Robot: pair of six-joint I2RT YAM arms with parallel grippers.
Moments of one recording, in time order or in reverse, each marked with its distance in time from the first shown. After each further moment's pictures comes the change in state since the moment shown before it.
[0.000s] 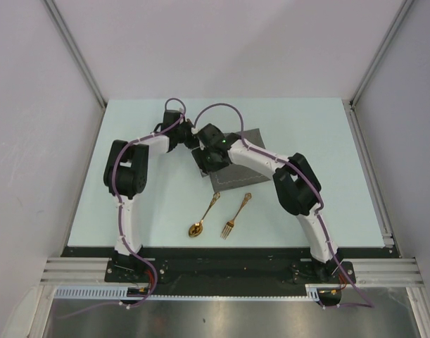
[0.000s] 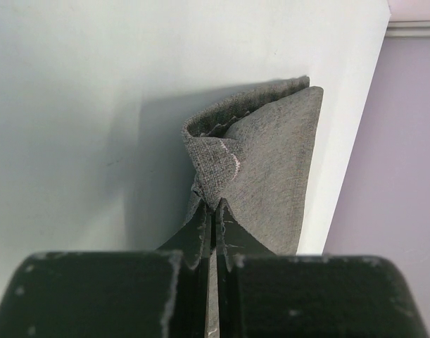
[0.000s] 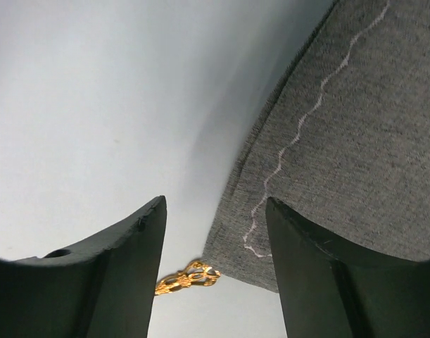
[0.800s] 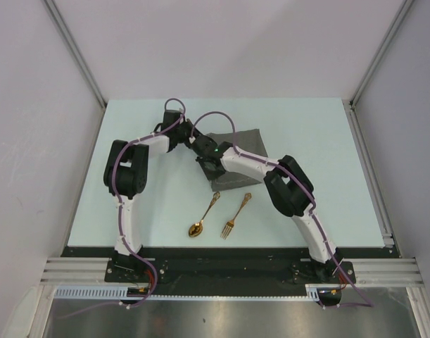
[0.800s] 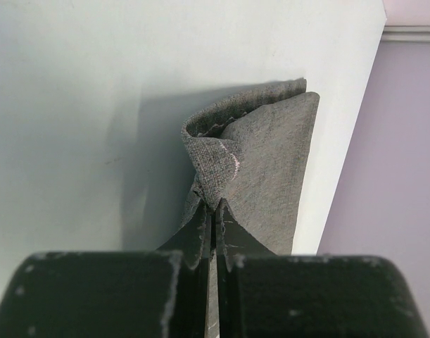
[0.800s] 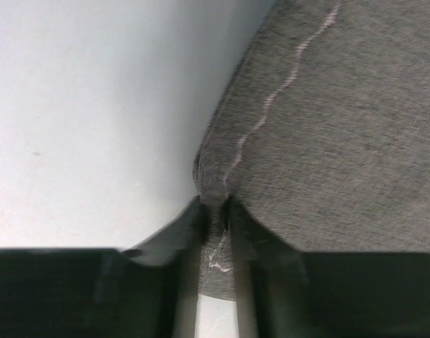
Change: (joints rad) left arm 0.000 0.000 0.000 0.000 0.000 -0.023; right arm 0.067 0.076 -0.007 -0.031 0.220 0.000
